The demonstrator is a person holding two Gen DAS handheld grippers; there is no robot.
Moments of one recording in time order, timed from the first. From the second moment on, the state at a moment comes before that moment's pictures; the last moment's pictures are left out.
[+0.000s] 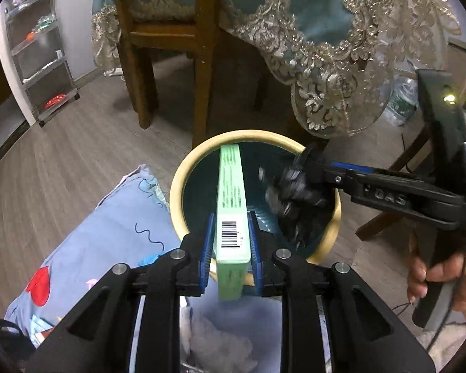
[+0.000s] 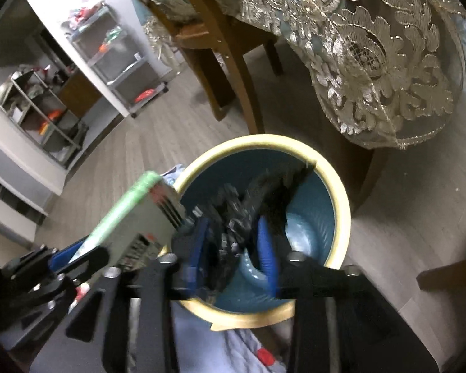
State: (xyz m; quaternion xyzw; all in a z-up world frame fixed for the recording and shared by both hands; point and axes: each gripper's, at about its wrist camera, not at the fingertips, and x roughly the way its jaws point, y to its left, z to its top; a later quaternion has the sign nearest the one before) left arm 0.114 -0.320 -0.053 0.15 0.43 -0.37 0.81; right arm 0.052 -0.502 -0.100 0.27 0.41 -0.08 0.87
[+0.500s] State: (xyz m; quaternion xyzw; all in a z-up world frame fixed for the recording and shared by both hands) left arm 0.106 -0.249 -0.048 0.16 0.42 -0.26 0.86; right arm 0.057 -0.478 -0.089 0.23 0.41 -0.07 0.88
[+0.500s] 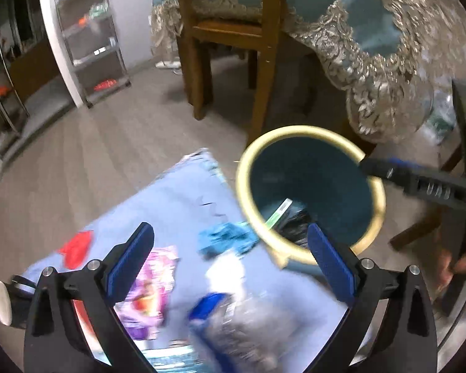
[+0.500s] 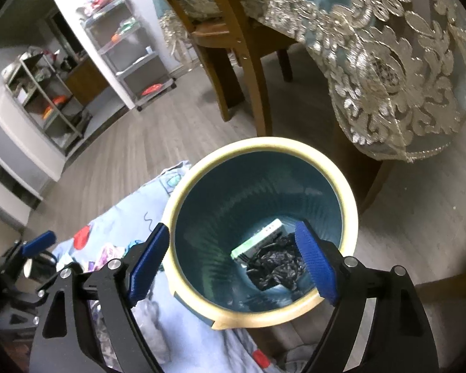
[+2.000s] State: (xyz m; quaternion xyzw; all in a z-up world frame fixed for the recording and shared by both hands) left arm 0.056 -0.031 -0.142 0.17 0.52 -0.18 0.82; right arm 0.067 -0.261 -0.112 -0.09 0.50 0.24 0.83
